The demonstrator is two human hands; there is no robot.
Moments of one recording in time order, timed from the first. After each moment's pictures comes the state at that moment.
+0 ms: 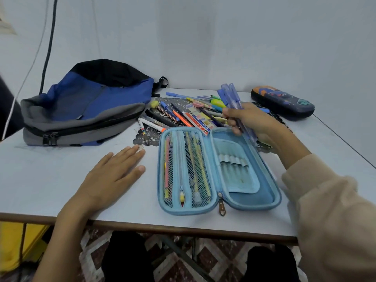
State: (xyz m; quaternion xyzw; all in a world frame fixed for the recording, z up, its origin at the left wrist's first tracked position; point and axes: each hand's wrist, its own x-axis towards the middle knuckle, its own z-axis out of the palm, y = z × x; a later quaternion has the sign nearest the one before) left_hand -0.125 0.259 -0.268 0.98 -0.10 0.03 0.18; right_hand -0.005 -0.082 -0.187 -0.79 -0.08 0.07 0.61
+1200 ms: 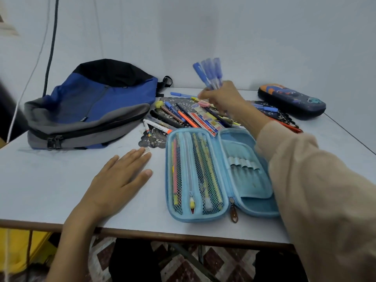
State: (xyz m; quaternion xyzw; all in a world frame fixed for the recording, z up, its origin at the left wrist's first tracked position) left_hand -0.128 0.259 -0.267 0.98 -0.10 0.04 0.19; right_hand 0.040 -0.005 -0.165 -0.80 -0.07 -0.03 0.59
